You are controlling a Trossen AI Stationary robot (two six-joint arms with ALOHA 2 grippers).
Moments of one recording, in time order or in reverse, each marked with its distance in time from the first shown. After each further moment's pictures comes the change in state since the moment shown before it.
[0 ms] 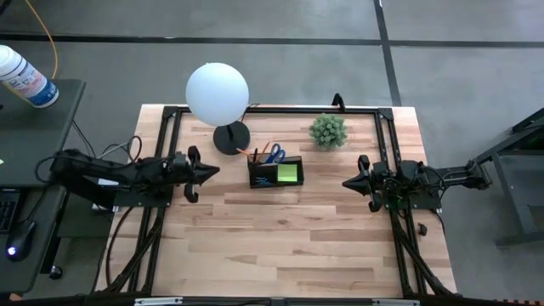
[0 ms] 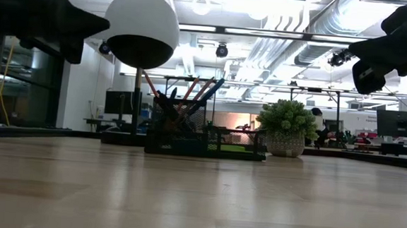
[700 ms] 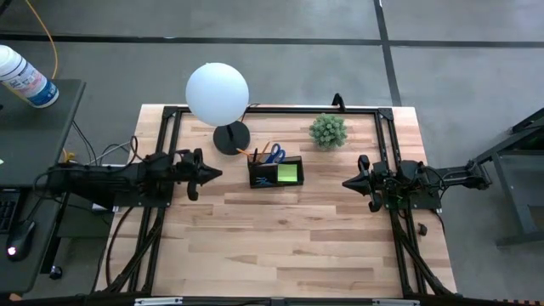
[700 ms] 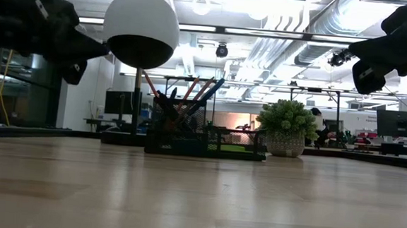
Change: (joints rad) left arm 0.226 -0.012 -0.008 -0.179 0.311 -0.148; right arm 0.000 0.000 0.000 0.000 0.000 0.000
